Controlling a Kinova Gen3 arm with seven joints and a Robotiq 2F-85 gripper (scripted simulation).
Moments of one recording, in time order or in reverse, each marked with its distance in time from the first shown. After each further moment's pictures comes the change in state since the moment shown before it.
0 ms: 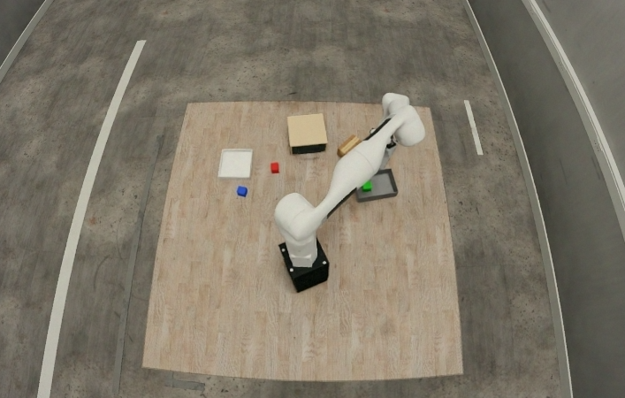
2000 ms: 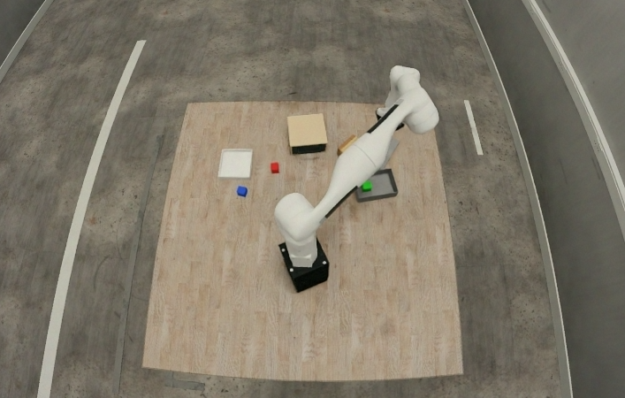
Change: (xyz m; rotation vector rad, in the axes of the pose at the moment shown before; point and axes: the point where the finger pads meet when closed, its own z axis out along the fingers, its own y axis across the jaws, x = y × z) arm 0.000 0.000 -0.144 0.000 0.000 0.000
